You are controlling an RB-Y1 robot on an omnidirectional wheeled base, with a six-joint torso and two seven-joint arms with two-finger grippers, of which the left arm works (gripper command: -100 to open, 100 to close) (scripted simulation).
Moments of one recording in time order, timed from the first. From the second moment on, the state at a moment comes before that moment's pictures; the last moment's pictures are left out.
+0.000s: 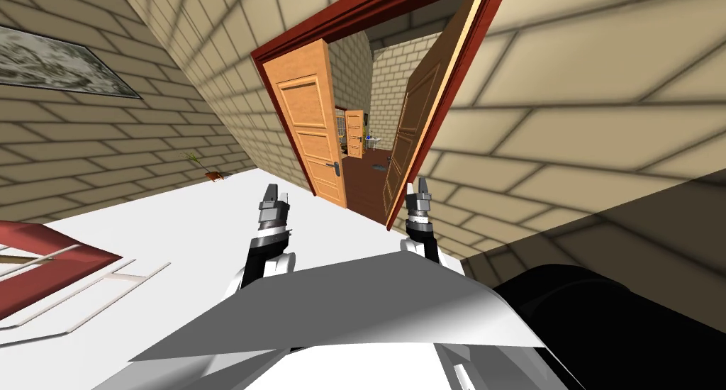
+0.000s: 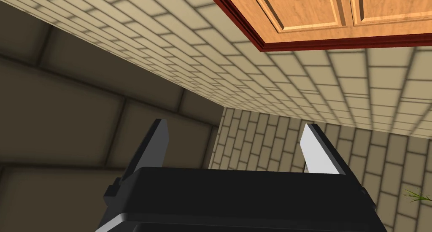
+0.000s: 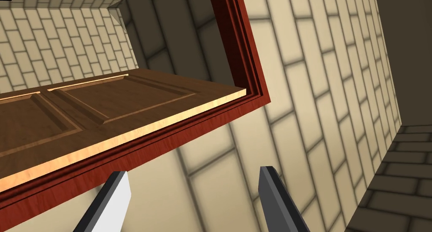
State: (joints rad) arm 0.44 0.00 0.02 -2.17 -0.11 -0.41 -0.12
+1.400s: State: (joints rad) arm 0.24 0.06 -0.06 -1.86 -0.10 -0.42 -0.02
